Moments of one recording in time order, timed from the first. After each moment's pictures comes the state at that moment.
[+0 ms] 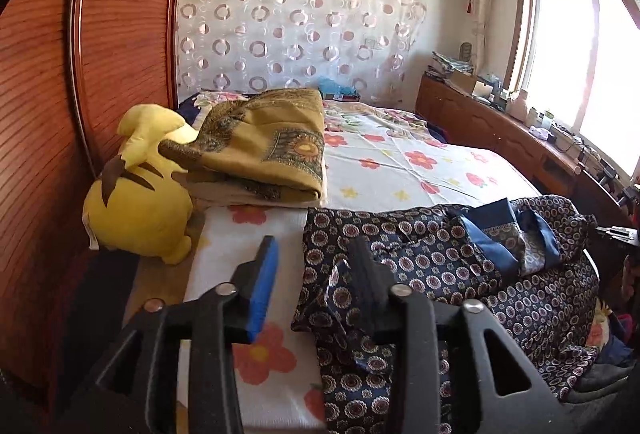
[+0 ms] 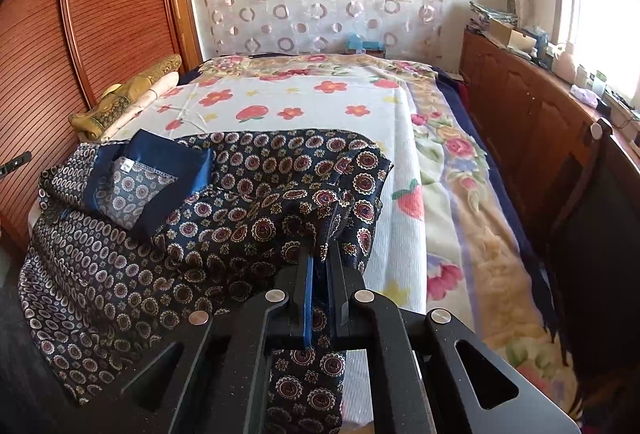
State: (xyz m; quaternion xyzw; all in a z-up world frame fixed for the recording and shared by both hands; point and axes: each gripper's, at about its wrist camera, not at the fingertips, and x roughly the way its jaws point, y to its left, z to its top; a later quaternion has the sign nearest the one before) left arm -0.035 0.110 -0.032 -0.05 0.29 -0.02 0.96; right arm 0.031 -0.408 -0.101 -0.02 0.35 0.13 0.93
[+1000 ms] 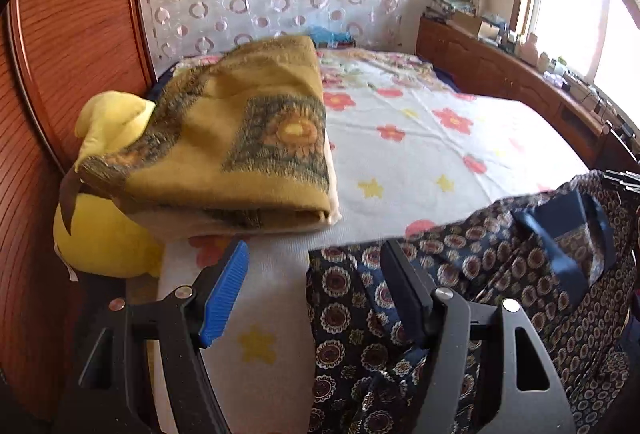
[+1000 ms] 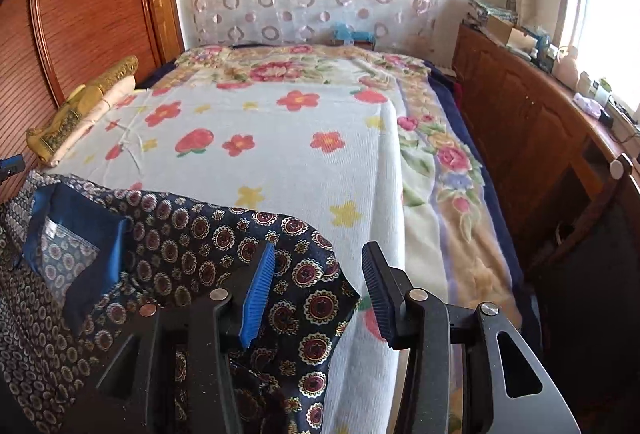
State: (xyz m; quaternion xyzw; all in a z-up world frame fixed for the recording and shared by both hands) left arm 0.087 0.101 -0.072 0.00 0.39 -0.03 0.92; right arm 0.138 -0.401 -0.110 -0.05 0.39 0.10 0.92
